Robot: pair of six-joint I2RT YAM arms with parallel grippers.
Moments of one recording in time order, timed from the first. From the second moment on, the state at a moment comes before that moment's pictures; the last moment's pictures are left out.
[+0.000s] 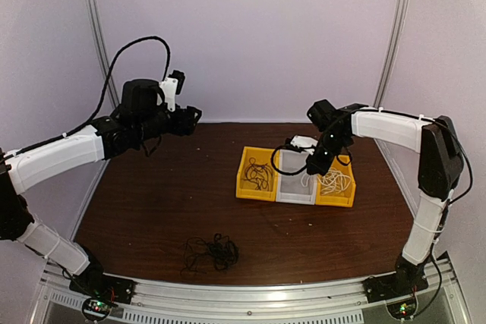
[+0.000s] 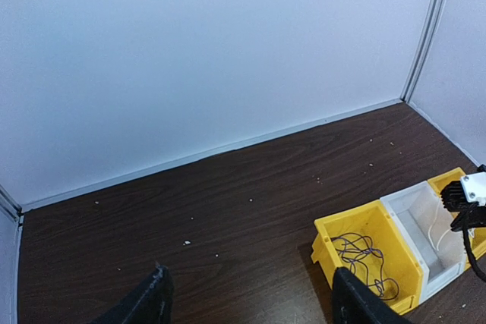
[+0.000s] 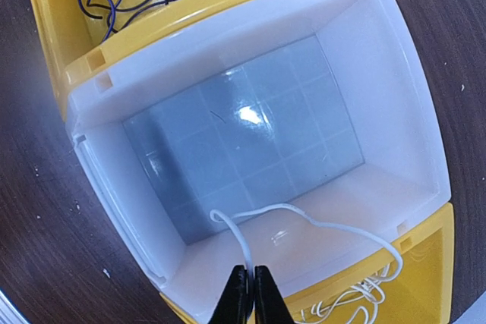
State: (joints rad) left arm -0.64 1.40 1.17 -0.08 -0.20 -0.09; right arm 0.49 1.85 1.49 -0.88 -0.09 -0.51
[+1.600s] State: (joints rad) left arm -0.64 1.43 1.17 -0.08 -0.18 -0.09; right arm 0.30 1.79 1.27 -0.76 -0.20 -0.50
